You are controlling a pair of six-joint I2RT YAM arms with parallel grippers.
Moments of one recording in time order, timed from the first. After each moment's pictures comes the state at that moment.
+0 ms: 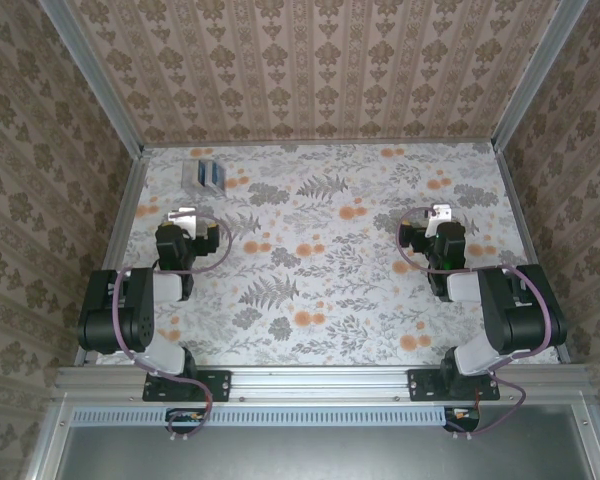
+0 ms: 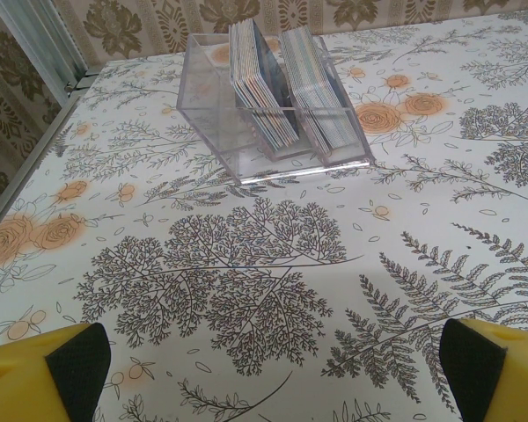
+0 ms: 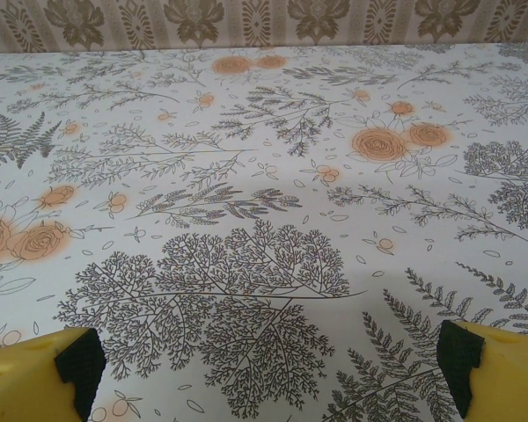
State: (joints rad) left arm -0.02 1.54 0.40 0.76 0.00 0.11; right arm 0.02 1.53 0.39 0.76 0.05 0.03
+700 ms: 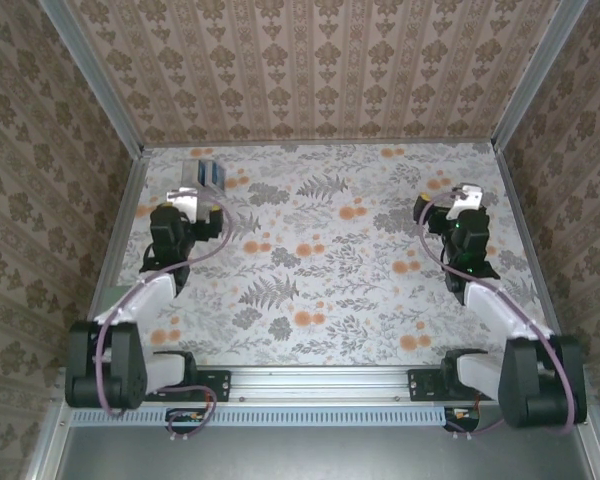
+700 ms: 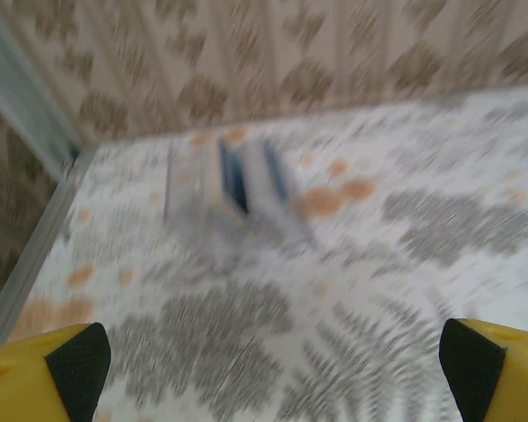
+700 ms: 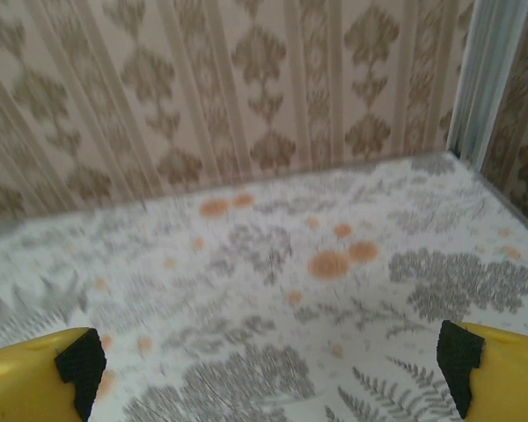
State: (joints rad) left arm -0.12 1.18 0.59 0.28 -0.01 0.09; right arm -0.01 1.09 0.50 0.41 0.13 0.19
